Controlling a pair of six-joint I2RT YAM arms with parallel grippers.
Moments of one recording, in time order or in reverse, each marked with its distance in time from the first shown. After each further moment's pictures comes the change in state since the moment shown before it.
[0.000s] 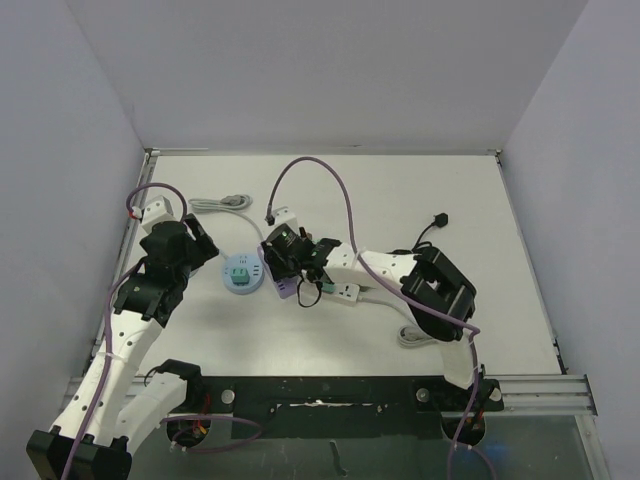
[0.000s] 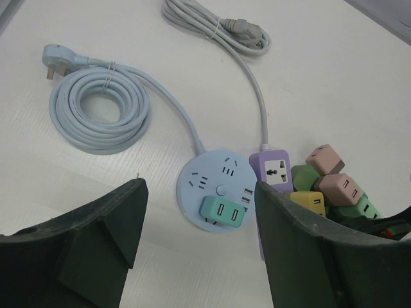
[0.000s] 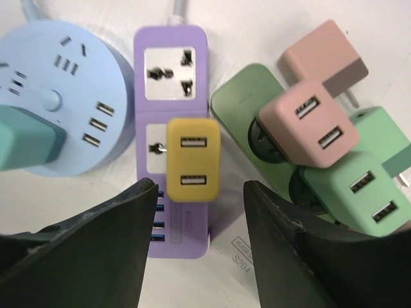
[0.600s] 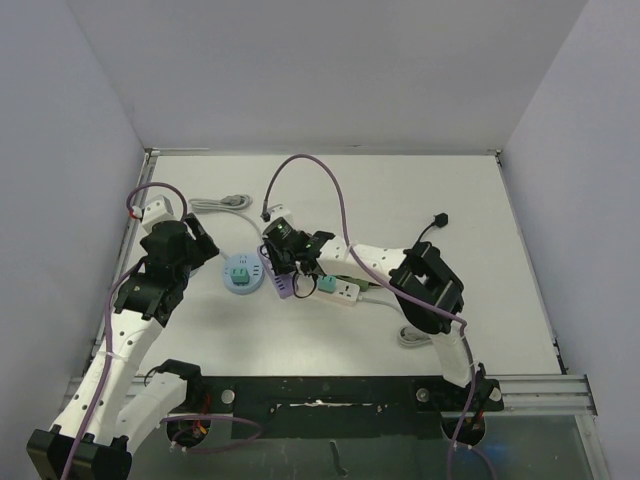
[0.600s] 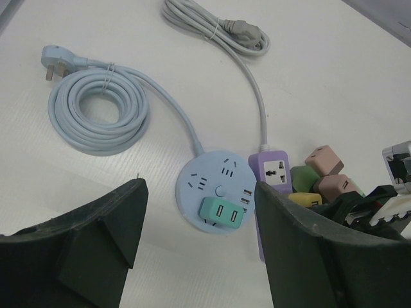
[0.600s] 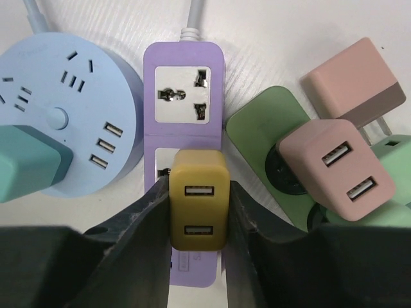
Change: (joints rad) left arm 0.000 0.004 0.000 0.006 0.000 0.000; right arm -0.042 0.090 0.124 -0.041 -0.108 -0.002
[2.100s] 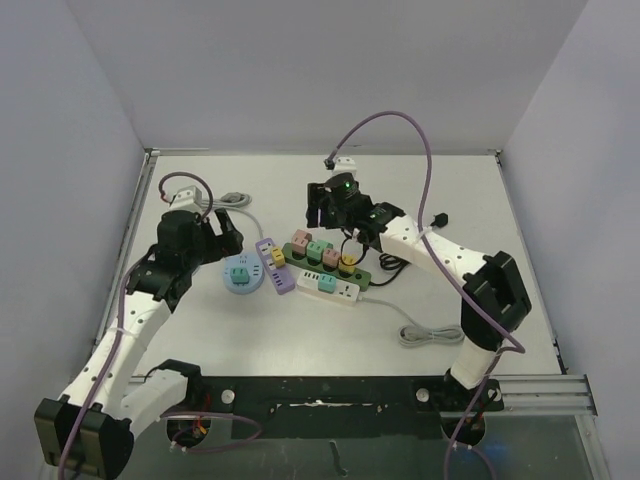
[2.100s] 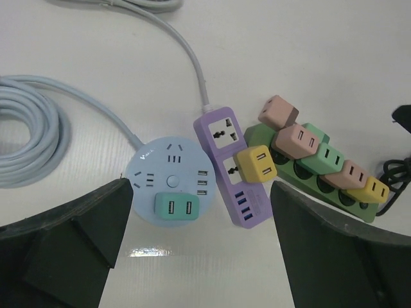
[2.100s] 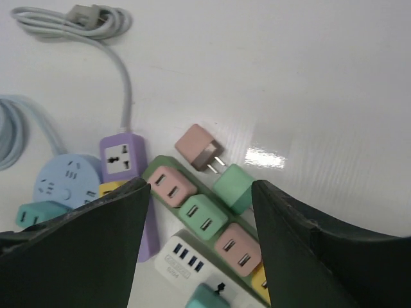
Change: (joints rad) left arm 0.000 0.099 0.000 0.113 0.274 0.128; right arm -0.195 -0.379 -0.148 0.070 0.007 0.030
